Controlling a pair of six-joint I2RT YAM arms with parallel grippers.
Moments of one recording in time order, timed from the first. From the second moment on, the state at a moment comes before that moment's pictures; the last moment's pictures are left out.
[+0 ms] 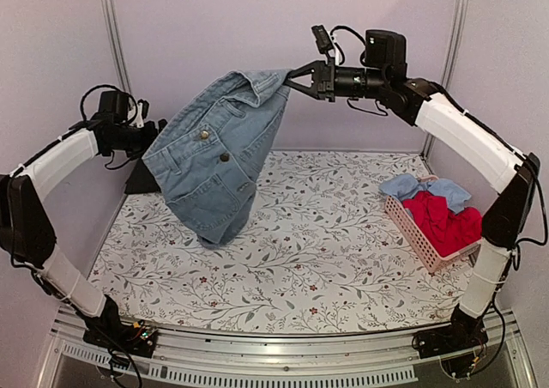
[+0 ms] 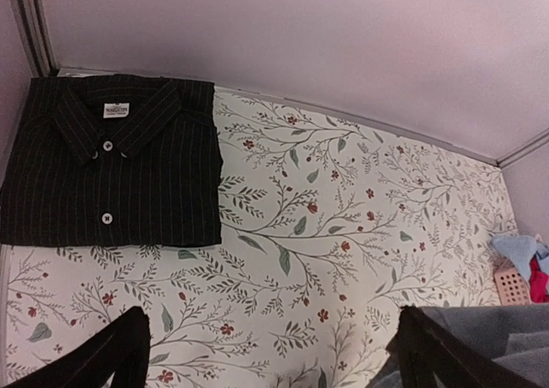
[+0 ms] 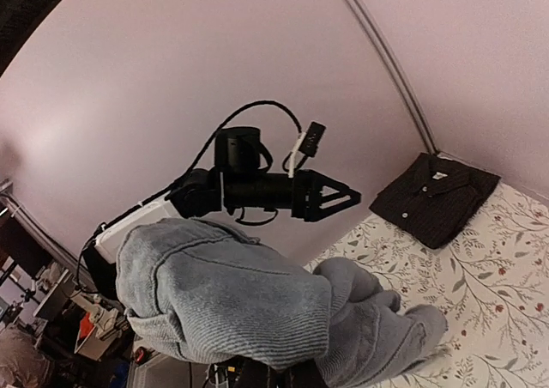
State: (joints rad) left arm -0.07 1.55 1.38 -0.48 0.22 -0.31; right arm 0.63 1.86 2.05 -0.22 -0.74 0.56
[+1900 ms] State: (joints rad) left arm -0.39 1.86 1.41 -0.46 0.42 -0.32; right arm 0.43 2.24 1.89 -0.58 -0.52 0.08
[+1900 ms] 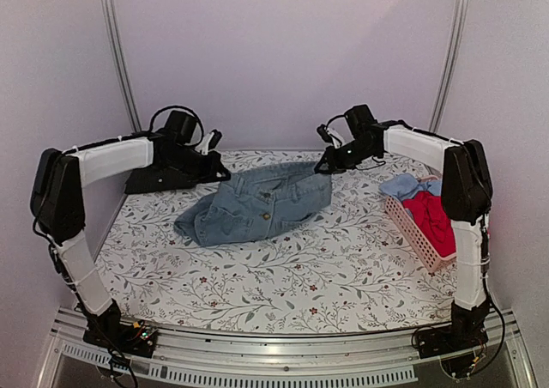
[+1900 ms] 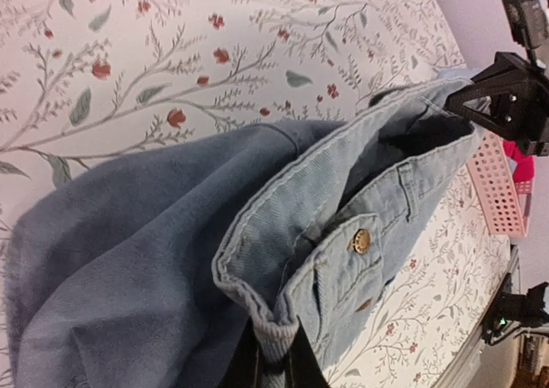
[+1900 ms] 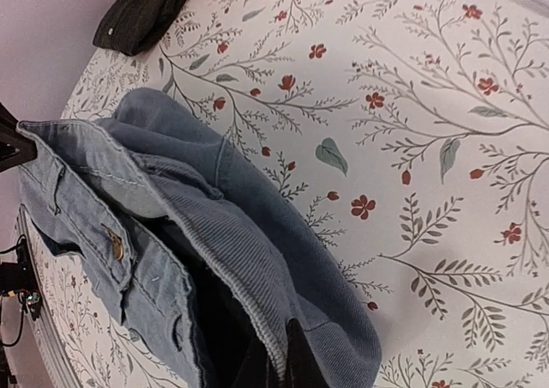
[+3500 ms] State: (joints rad) left arm -0.21 1.66 1.46 -0.56 0.20 -0.30; right arm 0.37 2.00 1.82 -0.66 -0.59 0.32
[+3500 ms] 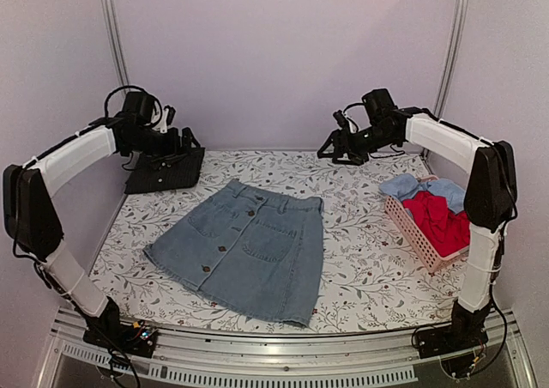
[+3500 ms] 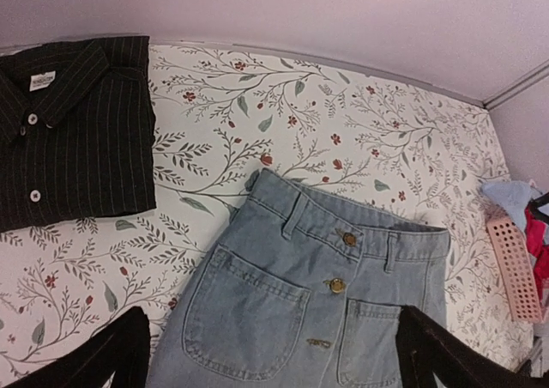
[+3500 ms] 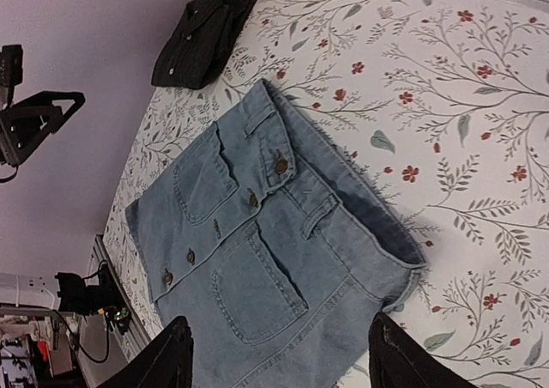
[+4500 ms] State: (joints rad) left arm -0.43 2.13 1.55 -0.69 0.20 -0.44; right arm 0.50 2.18 1.50 -0.55 -0.66 0.09
